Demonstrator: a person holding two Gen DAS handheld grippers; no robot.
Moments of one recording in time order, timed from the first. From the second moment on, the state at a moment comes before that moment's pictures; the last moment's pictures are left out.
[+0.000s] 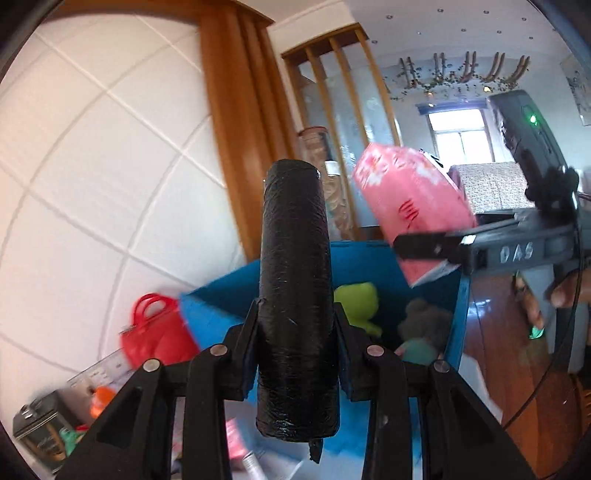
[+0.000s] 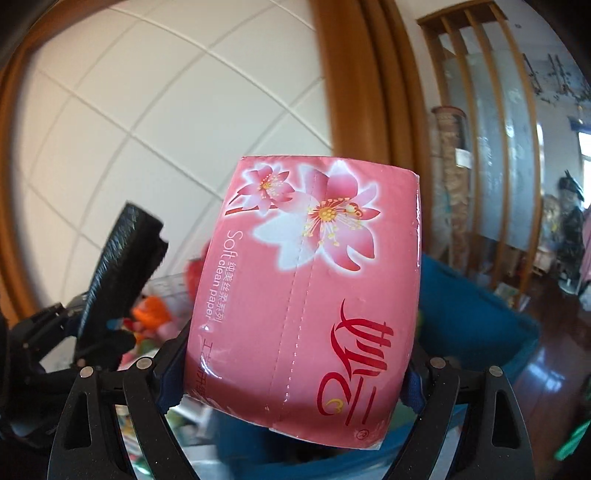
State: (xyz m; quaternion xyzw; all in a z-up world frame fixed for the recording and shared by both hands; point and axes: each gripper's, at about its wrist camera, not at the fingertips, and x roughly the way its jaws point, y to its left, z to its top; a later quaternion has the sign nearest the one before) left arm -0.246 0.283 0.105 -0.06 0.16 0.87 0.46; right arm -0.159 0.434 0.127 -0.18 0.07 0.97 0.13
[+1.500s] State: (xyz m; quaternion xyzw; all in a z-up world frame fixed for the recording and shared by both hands) left arm -0.069 0.107 0.092 -0.16 0.10 0.97 0.16; right arm 0.026 0.326 0.094 -0.20 0.08 0.97 0.11
